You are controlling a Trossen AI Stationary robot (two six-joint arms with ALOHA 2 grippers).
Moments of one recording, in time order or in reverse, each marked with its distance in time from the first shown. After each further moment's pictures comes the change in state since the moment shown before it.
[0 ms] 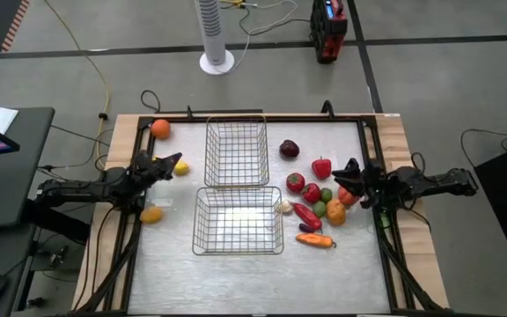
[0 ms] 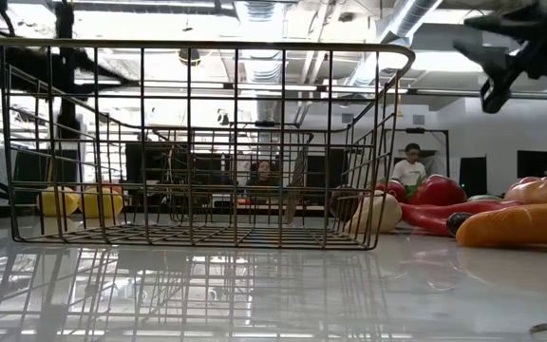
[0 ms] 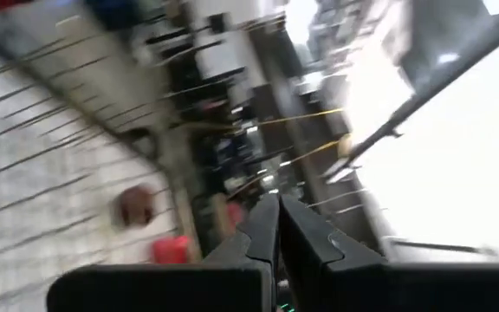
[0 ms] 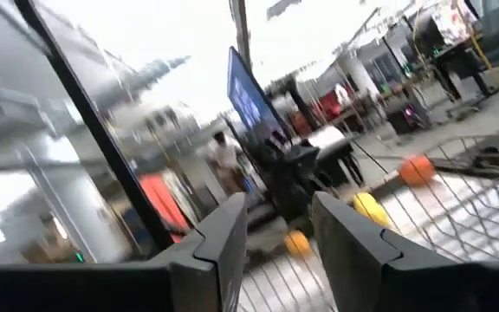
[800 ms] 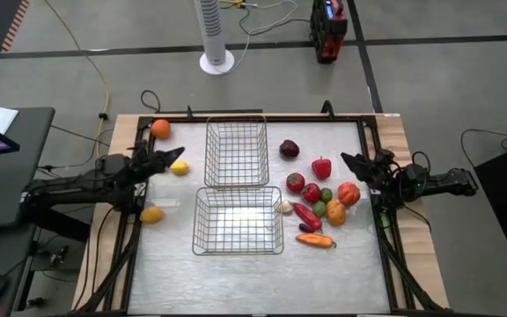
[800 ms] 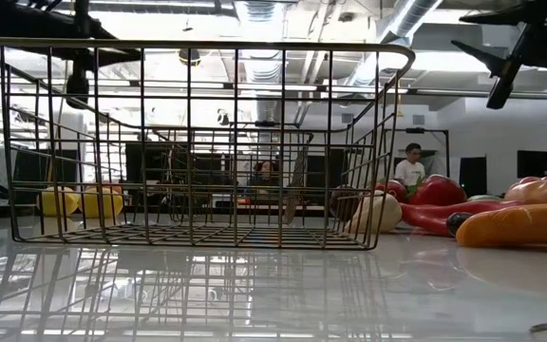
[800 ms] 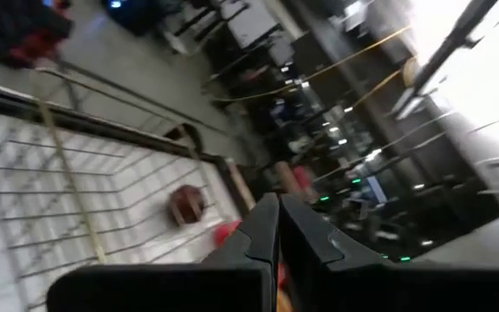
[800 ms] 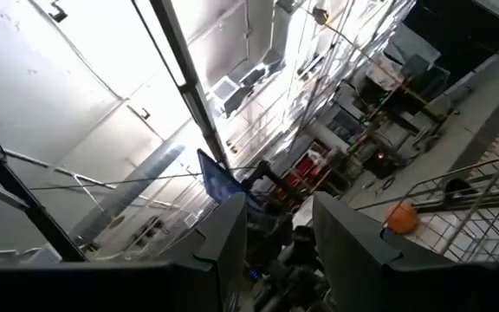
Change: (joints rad) left arm 0.137 0.269 0.288 -0.244 0.188 0.192; right arm 0.000 0.000 0.003 0.159 0.264 0.164
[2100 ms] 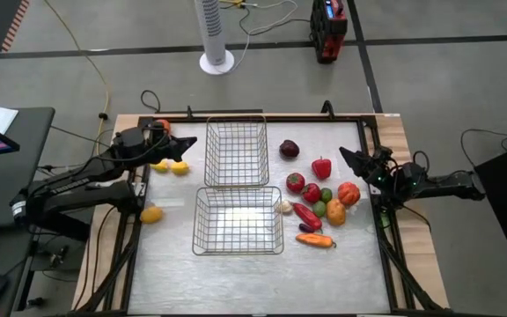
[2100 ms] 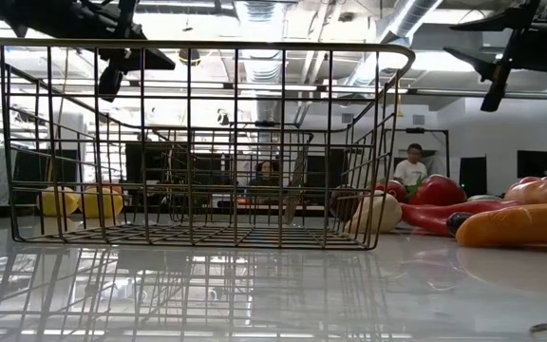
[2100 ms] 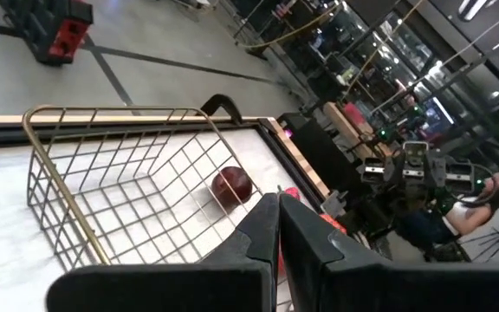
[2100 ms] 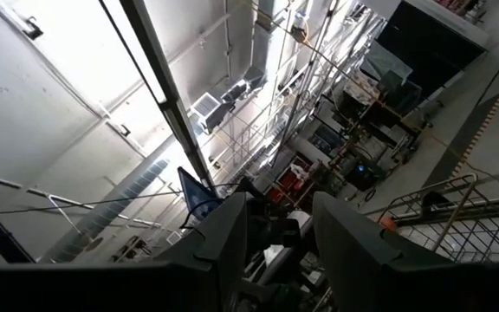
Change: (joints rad) left arm 0.340 0.328 0.228 -0.092 0.417 0.217; right arm -0.104 0.129 0.015 0.081 -0.010 0.051
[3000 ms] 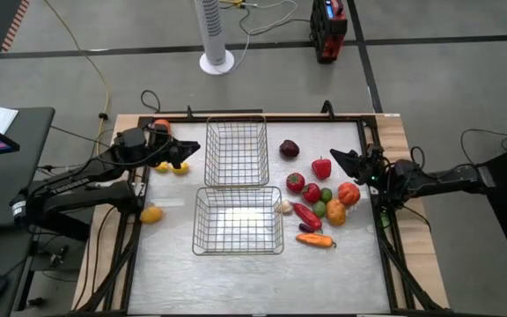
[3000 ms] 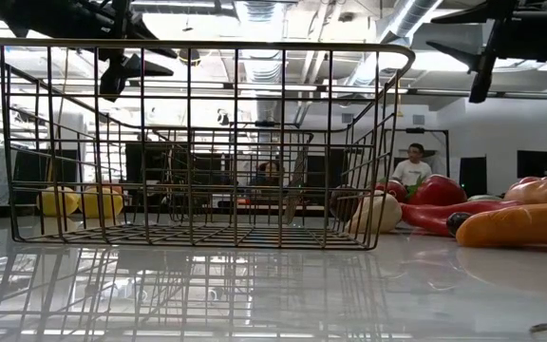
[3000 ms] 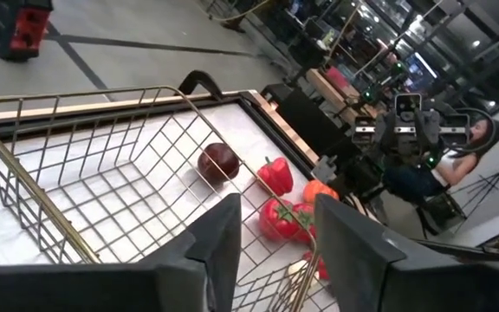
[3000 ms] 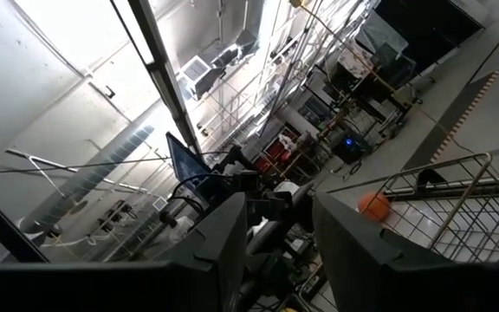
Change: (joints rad) left arm 0.000 0.000 0.000 -0.020 0.108 0.097; right arm 0.000 0.232 0.098 0.030 -0.052 0.000
